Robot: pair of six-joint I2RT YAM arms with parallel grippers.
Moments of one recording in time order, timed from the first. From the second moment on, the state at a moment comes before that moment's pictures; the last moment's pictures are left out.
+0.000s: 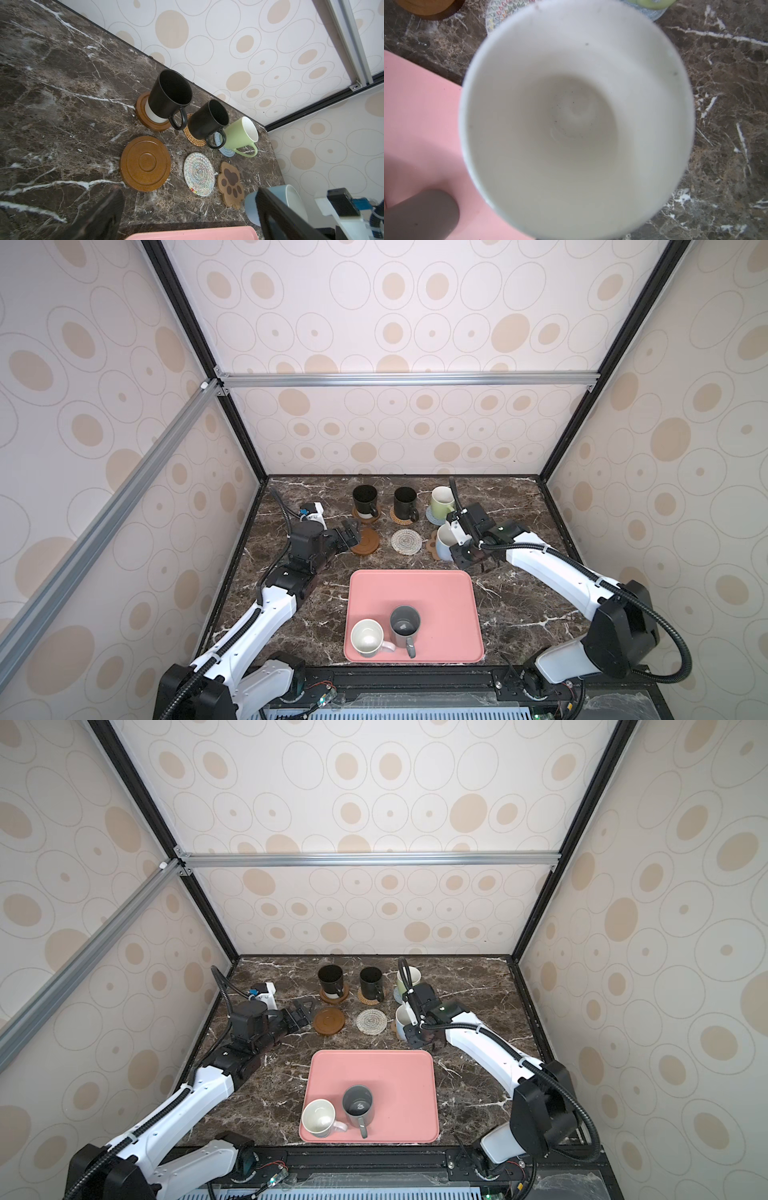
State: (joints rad) left arm -0.32 1.05 0.69 -0.02 0.01 -0.71; right arm 0.51 1.50 1.19 -0.84 0.06 0.08
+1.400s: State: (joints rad) left arm -0.32 0.99 0.64 -0.05 -0.01 -0.75; right arm 0.40 1.76 1.36 -0.81 -0.02 -0.07
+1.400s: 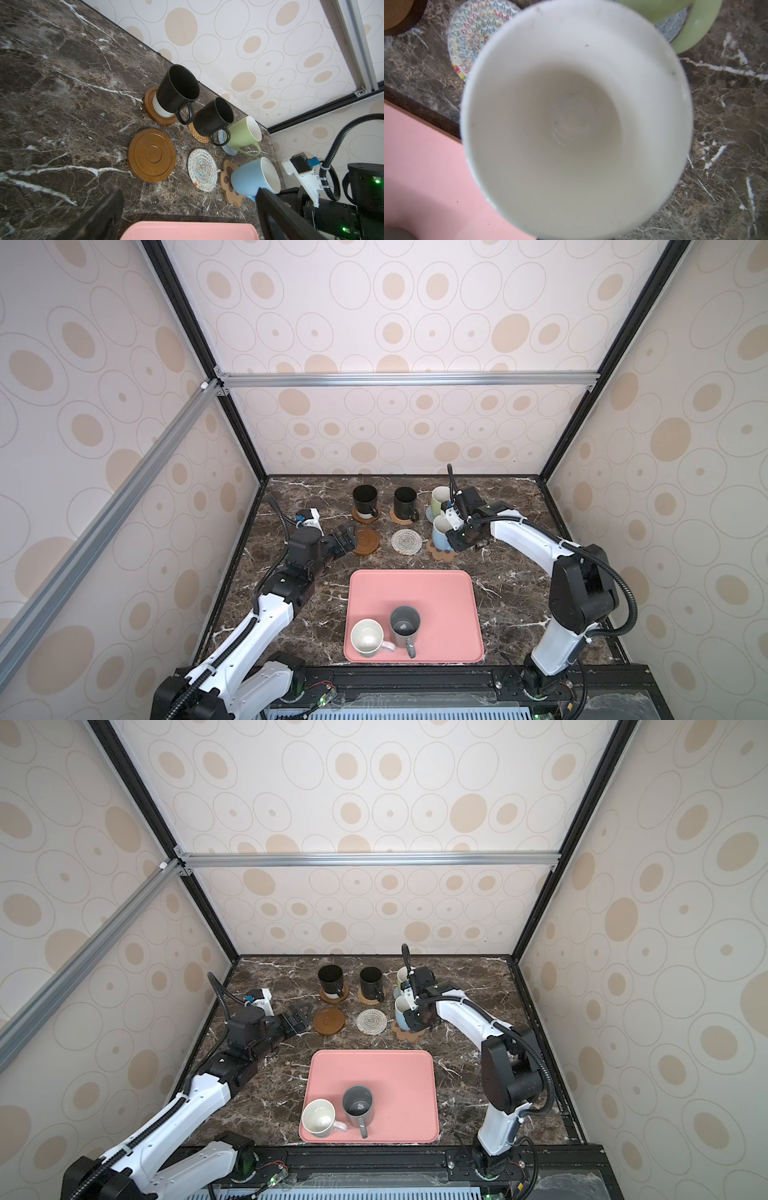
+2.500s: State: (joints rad) left arm -0.32 0.95 0.62 -0.06 -0.02 -0.75; right arm 0.40 1.78 1.34 -0.76 -0.02 -0.03
